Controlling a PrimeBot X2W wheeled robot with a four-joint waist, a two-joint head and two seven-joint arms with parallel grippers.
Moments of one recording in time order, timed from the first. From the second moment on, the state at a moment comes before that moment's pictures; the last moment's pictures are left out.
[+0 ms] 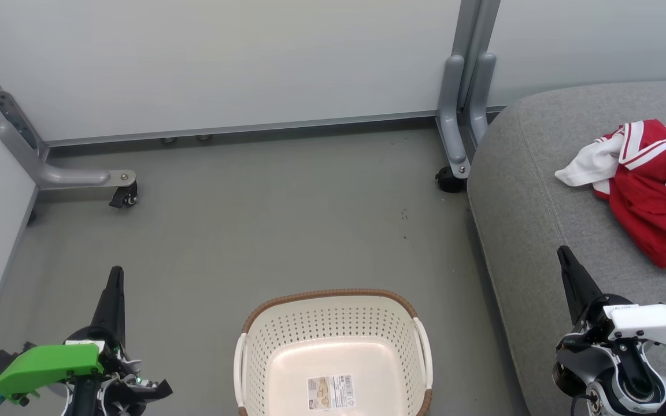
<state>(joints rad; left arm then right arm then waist) -0.10 0.08 0.08 0.24 -1.64 -0.13 0.09 -0.10 -0.07 -0.08 0.24 1.64 0.13 0.09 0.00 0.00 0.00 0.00</state>
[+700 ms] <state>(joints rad) -0.10 0.07 0.09 0.24 -1.64 -0.13 0.09 -0.10 -0.07 -0.09 0.24 1.63 0.13 0.10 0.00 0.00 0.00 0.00</state>
